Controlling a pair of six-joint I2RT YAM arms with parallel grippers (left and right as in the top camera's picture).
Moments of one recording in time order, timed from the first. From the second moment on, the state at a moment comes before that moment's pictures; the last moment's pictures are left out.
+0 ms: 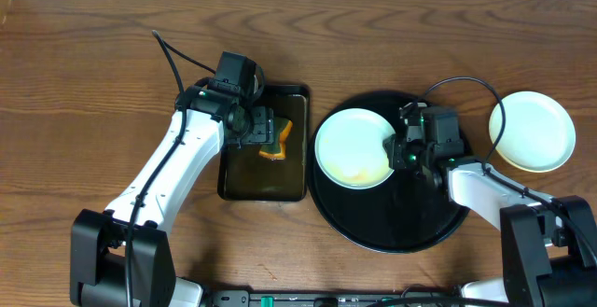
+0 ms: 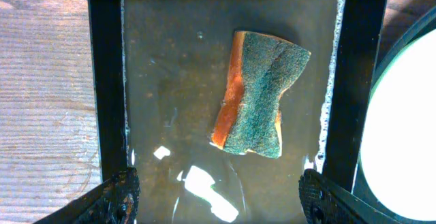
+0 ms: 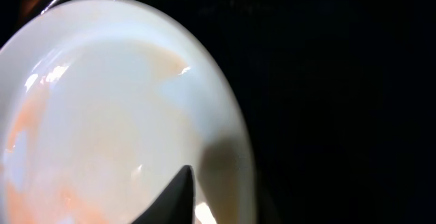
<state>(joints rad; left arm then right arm) -0.28 1.62 1.19 -0.85 0.06 -0.31 0.19 1.63 0.63 0.05 -0.25 0.23</state>
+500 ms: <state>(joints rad) -0.28 1.62 1.19 -0.85 0.06 -0.31 0.18 1.63 0.63 0.03 -0.27 0.28</state>
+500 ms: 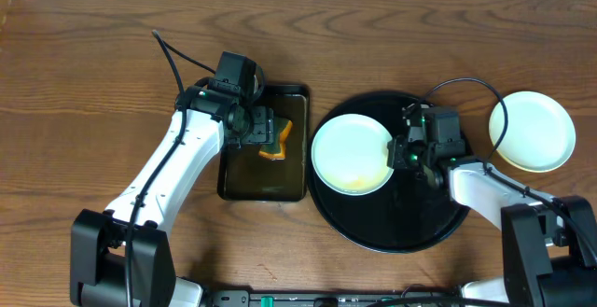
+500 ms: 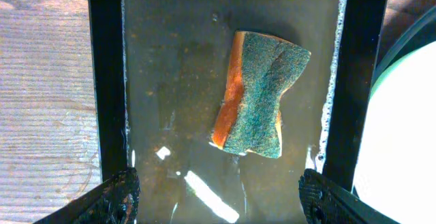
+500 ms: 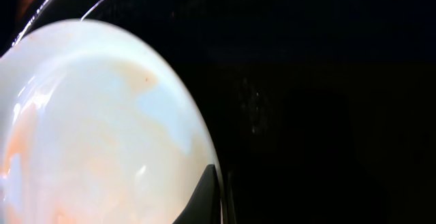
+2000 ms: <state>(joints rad) -0.28 1.62 1.19 -0.84 0.06 -0.31 0.34 1.29 0.94 -0.49 0.54 -0.14</state>
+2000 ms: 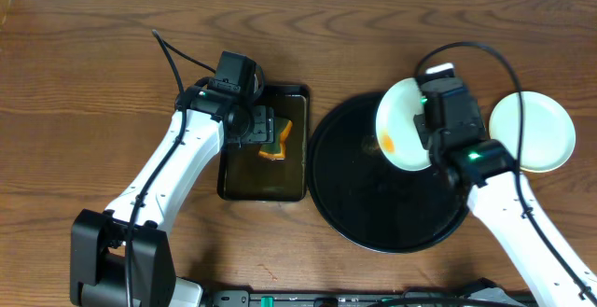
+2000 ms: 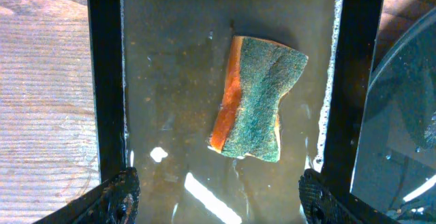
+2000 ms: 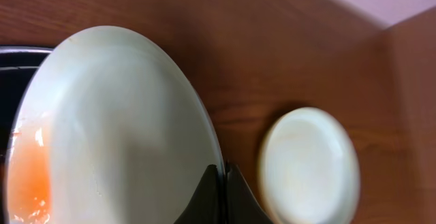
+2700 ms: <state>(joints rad) -0.28 1.62 1.19 -0.84 0.06 -0.31 0.54 1.29 0.94 -0.39 0.94 -0.31</state>
